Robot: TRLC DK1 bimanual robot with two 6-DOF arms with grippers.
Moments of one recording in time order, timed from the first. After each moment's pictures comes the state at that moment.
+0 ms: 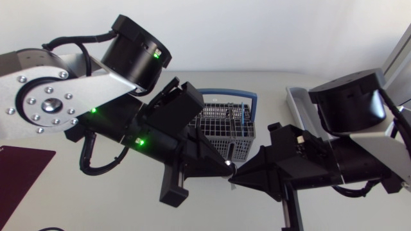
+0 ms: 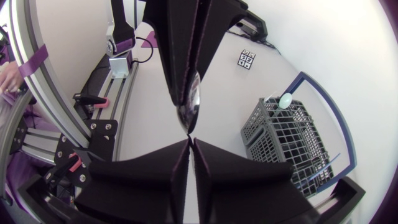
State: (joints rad) left arm -0.77 1.39 1.10 -0.59 0.72 0.34; right arm 0.63 1.02 0.70 -0.49 -0.57 -0.62
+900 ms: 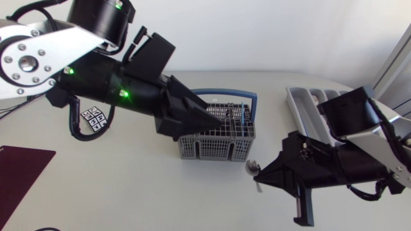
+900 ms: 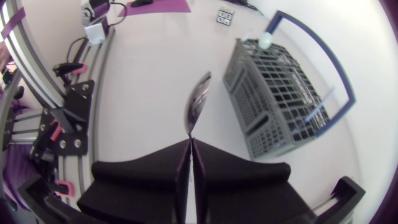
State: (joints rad) left arm -0.59 1.38 1.18 -0.51 0.66 0.23; right arm 0.41 1.04 0.64 -0.60 -0.49 -0.79
